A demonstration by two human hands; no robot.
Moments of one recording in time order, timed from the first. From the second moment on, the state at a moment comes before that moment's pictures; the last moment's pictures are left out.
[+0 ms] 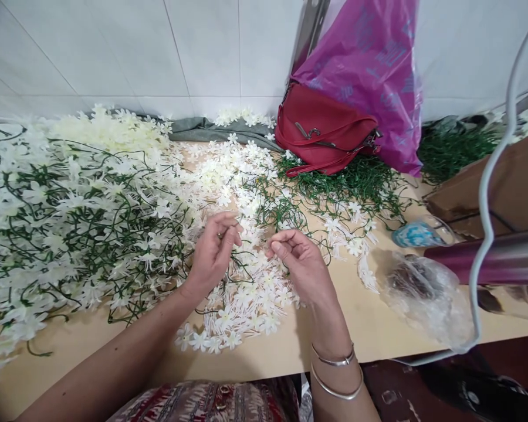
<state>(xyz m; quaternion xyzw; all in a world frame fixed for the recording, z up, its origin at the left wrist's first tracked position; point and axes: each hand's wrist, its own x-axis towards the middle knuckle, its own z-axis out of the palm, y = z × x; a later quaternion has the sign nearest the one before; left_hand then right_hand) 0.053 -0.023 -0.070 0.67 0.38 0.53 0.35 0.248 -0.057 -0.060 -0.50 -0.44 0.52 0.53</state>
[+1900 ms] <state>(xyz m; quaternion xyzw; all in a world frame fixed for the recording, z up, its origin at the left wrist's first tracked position) 0.051 -0.025 -0.065 0.67 0.37 0.56 0.33 0.220 -0.063 -0.068 -0.54 -0.56 0.24 0.58</state>
